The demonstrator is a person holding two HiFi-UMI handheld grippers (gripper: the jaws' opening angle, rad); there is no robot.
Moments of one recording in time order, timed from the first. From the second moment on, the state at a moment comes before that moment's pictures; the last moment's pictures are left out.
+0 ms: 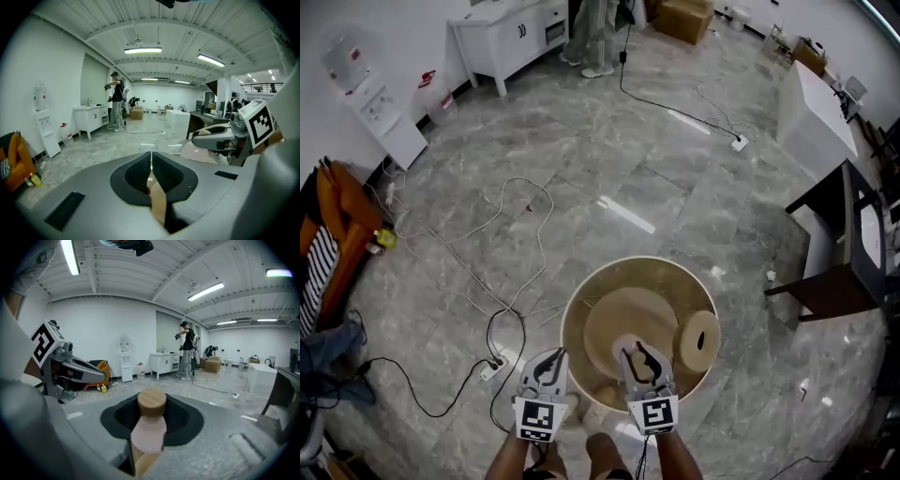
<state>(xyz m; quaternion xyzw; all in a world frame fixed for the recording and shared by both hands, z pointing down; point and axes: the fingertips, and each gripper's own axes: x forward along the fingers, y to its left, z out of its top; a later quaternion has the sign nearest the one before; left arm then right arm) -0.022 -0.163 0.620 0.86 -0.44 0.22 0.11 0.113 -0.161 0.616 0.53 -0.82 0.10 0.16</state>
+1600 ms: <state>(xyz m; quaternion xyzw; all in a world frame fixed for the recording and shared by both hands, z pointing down) -0.008 -0.231 0.890 0.84 -0.44 0.25 0.19 0.121 -0.246 0.899 0.51 -0.82 0.14 0.21</state>
